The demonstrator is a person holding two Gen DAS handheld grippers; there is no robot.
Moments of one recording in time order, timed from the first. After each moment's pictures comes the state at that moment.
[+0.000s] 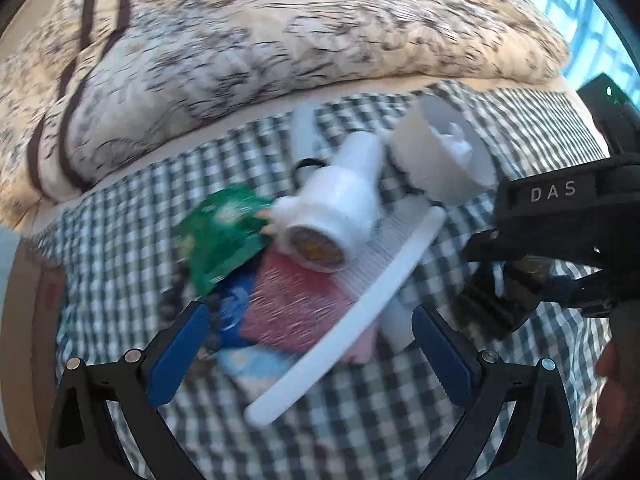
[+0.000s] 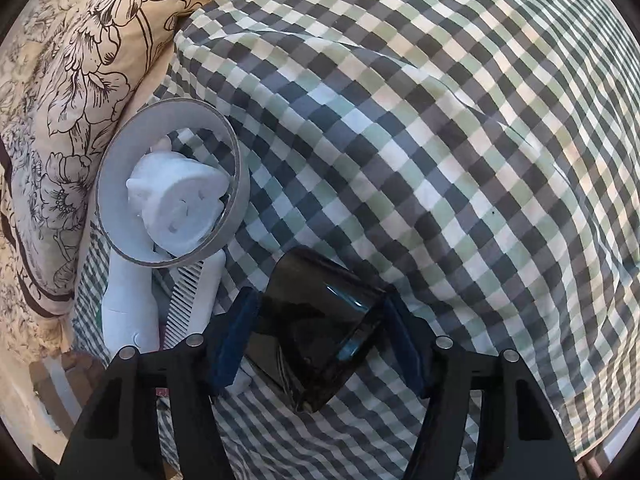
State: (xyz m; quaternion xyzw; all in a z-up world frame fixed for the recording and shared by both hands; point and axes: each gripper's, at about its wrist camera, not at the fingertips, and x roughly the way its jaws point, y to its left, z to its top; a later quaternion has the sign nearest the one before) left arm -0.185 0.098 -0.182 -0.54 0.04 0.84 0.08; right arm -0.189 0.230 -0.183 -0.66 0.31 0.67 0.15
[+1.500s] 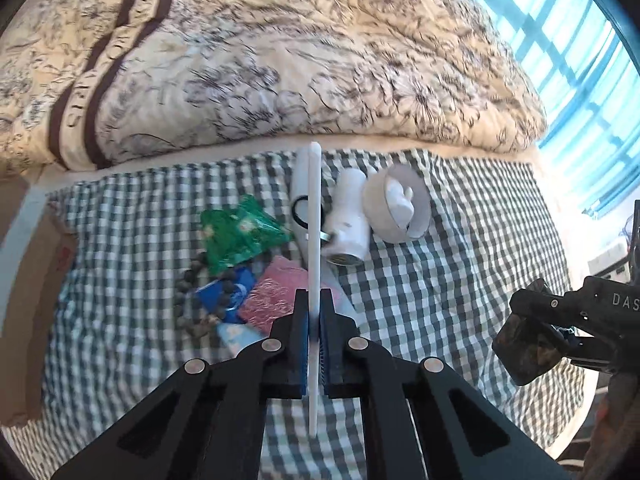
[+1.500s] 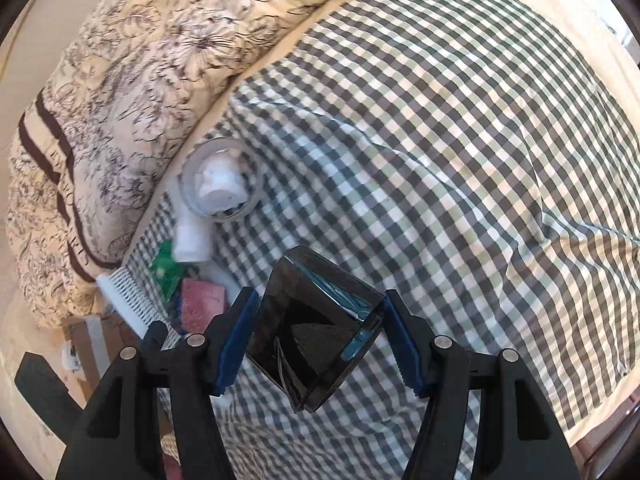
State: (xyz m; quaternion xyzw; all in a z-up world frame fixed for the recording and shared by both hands) left arm -0.152 0.052 -0.101 -0.51 -0.11 0.85 0.08; right arm -0.121 0.261 -0.086 -0.61 0.32 0.72 0.09
